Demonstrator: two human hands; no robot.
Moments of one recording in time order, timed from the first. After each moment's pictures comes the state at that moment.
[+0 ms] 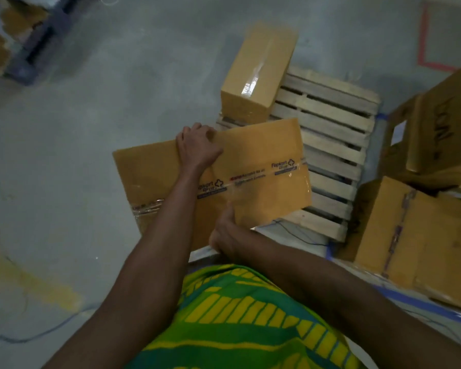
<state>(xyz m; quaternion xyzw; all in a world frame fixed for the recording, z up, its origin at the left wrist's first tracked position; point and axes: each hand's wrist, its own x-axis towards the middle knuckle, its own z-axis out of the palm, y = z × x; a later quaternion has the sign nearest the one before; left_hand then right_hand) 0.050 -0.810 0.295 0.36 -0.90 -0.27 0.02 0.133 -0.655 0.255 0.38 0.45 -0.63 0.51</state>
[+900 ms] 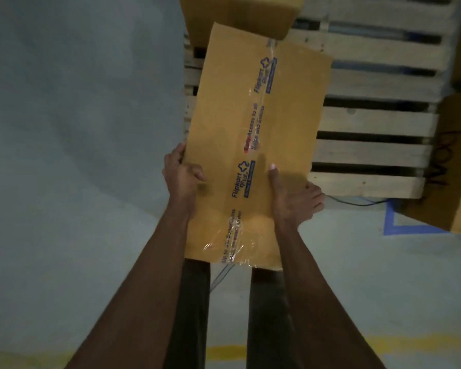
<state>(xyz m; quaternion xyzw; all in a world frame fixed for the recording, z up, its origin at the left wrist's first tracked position) -0.067 -1.017 -0.102 0.55 -0.56 -0.61 -0.10 -0.067 -0.817 -0.129 0.45 0.85 -0.23 0.15</state>
